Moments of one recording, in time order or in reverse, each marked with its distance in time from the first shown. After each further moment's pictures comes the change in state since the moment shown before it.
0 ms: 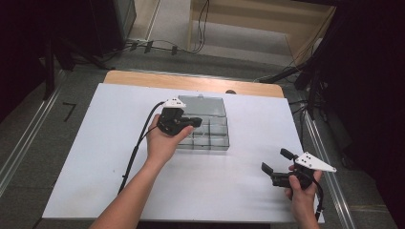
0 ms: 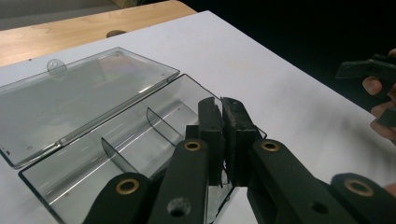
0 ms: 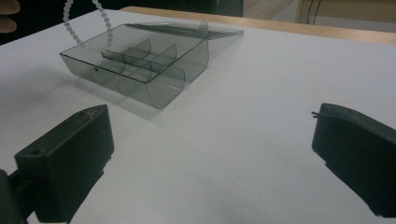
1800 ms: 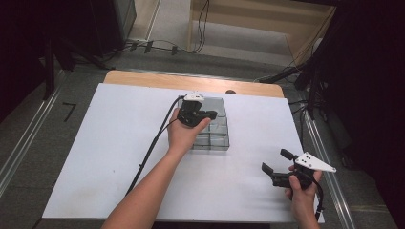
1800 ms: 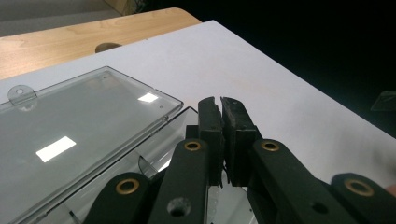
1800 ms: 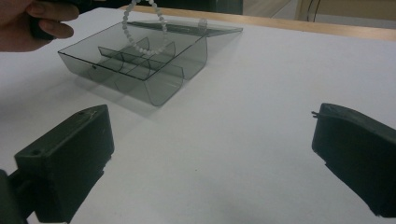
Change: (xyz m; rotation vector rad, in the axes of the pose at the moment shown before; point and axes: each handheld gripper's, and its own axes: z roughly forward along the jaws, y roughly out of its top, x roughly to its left) left arm 0.010 0.016 0.066 -0.024 0.002 -0.016; right arm -0.002 -0.002 0.001 0.004 0.000 0.006
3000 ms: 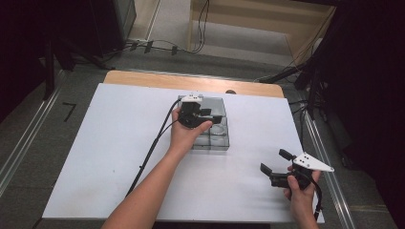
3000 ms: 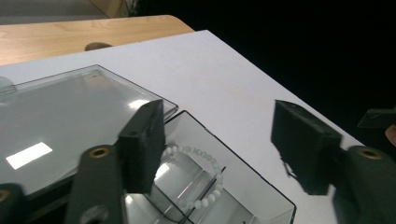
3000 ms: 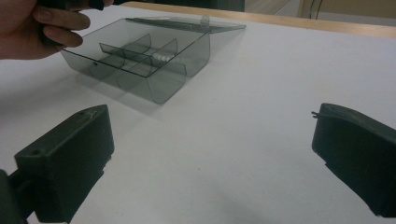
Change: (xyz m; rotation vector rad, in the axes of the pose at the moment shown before) left arm 0.009 -0.012 0.003 -0.066 -0.048 -0.071; right arm 0.002 -0.001 0.003 0.008 0.008 -0.003
